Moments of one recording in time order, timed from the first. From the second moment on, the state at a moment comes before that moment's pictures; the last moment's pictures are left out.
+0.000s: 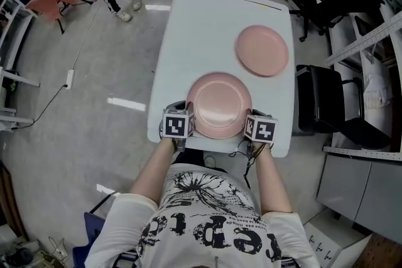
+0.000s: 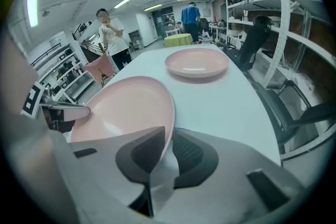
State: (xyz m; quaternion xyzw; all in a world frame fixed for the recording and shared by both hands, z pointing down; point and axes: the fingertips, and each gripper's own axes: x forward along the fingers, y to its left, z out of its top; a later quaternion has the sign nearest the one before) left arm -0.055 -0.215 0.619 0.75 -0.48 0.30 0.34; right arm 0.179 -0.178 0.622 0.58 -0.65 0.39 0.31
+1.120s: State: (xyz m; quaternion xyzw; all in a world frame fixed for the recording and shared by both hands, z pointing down) left arm -0.034 -0.209 0.581 0.77 -0.52 0.27 0.26; right arm 0.194 -0.180 0.587 0.61 -0.69 0.28 0.28
